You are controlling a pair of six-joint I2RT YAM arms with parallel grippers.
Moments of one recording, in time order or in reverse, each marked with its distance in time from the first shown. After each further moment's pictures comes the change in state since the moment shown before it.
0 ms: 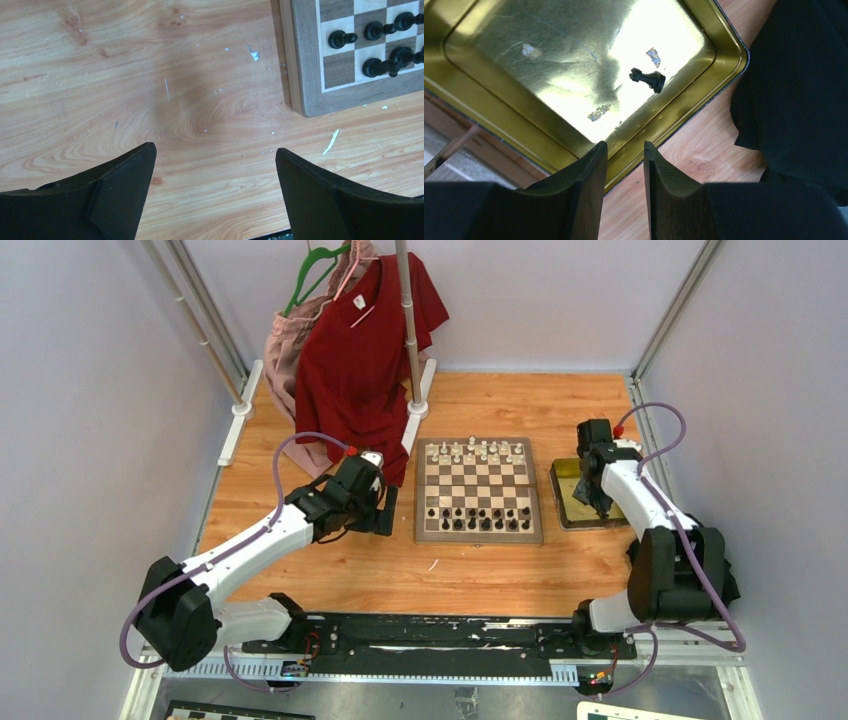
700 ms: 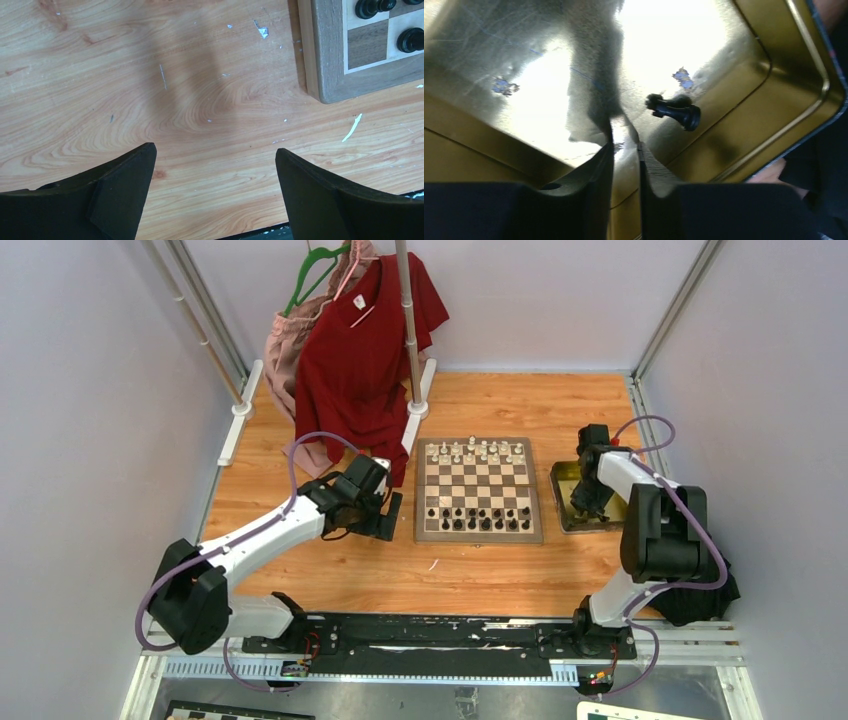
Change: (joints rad) left arm 0.000 0.092 0.025 -0.063 0.038 0.049; right arm -0.087 0.240 -0.002 0.094 -0.101 0.006
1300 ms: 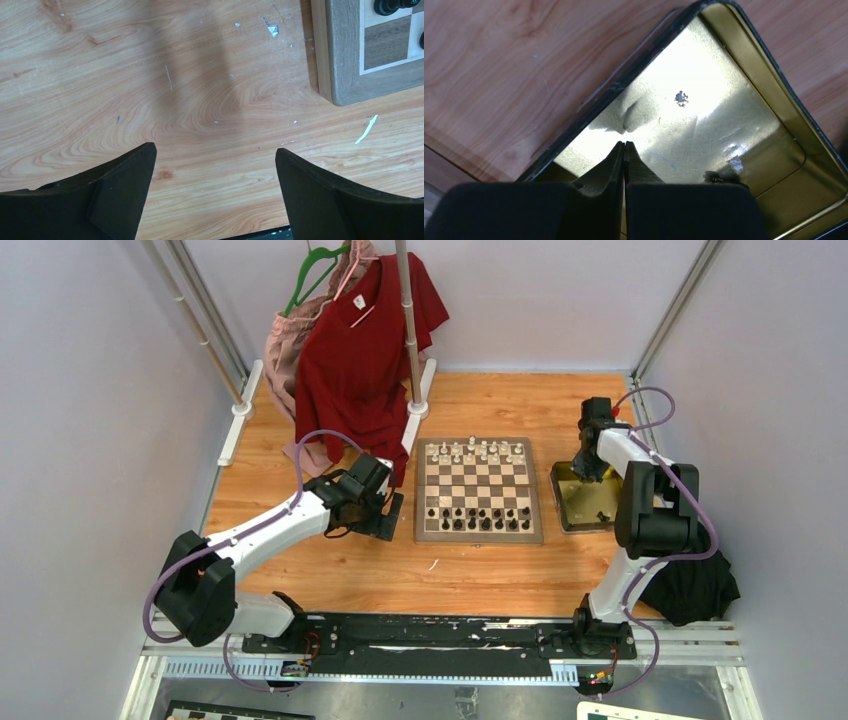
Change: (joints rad) left arm 0.000 0.050 0.027 -0.020 -0.016 0.024; right arm -0.014 0.164 0.222 0.095 -0.035 -0.032
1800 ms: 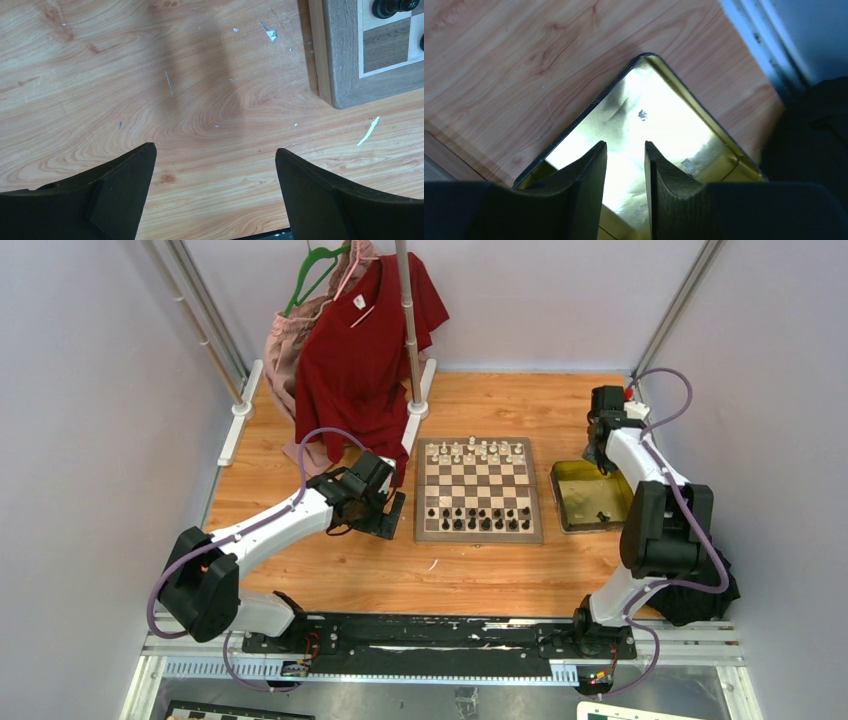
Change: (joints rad) left arm 0.000 0.024 0.020 -0.001 -0.003 0.026; right arm 0.000 -0.108 0.030 0.005 0.106 -0.079
